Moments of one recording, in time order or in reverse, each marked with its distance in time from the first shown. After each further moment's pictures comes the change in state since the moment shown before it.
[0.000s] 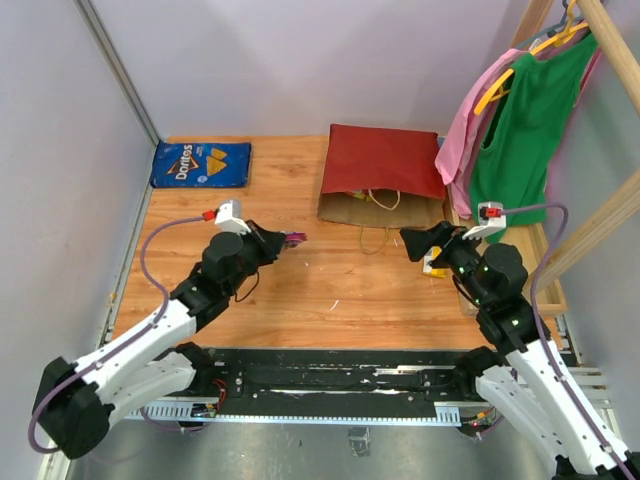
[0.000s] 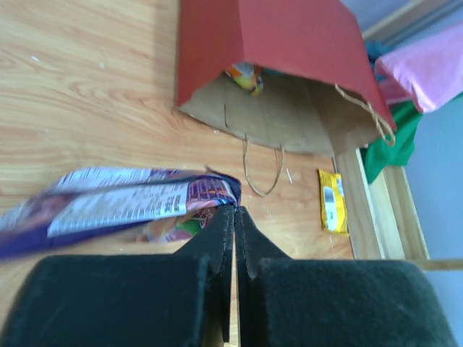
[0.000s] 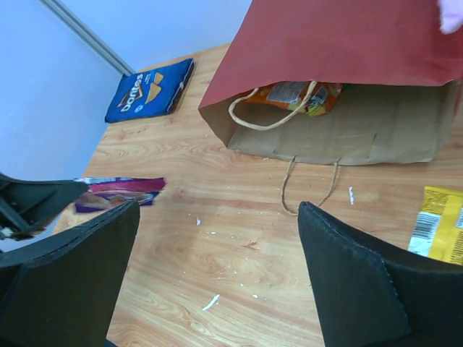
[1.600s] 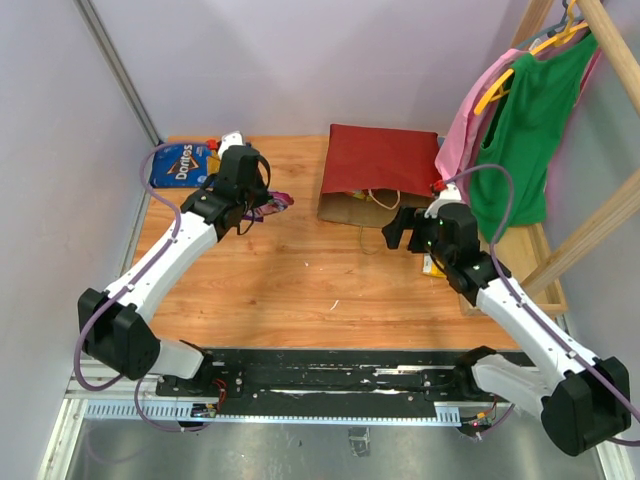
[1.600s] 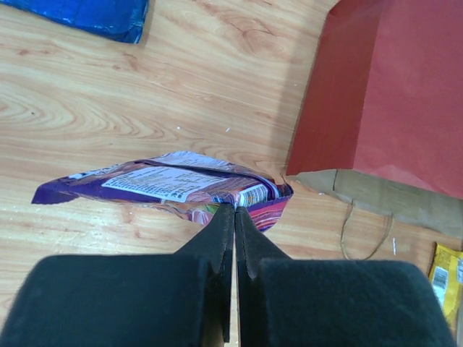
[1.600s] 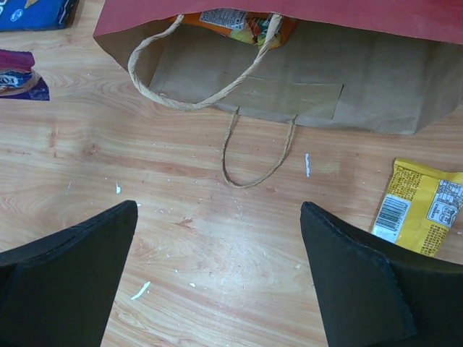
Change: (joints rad) left arm 0.195 0.454 0.748 -0.636 -0.123 0.166; right arm 0.000 0.418 0.114 -0.013 0.017 -0.163
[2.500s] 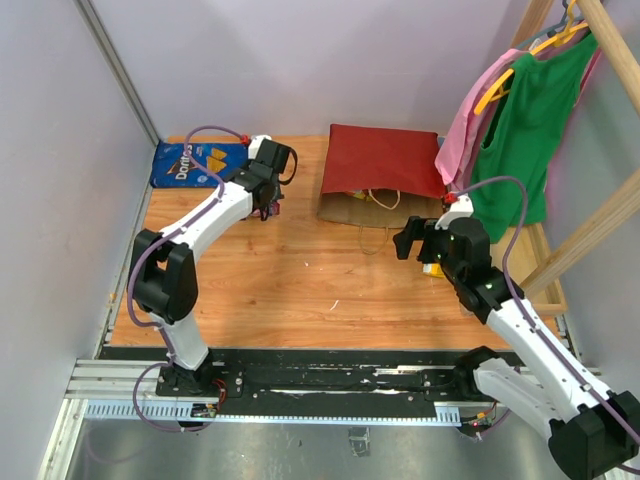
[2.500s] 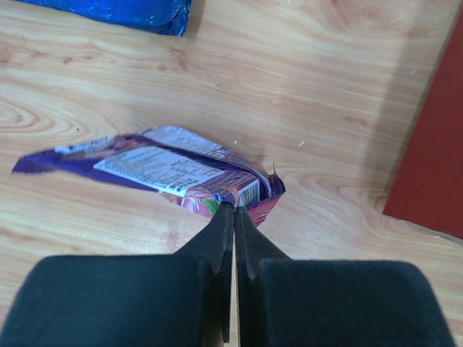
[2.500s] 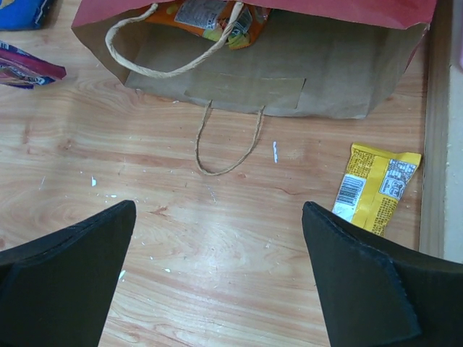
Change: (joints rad) left arm 0.000 0.365 0.188 -0.072 -0.158 0.111; right arm 0.000 -0.172 -0.063 -0.074 0.074 -0.051
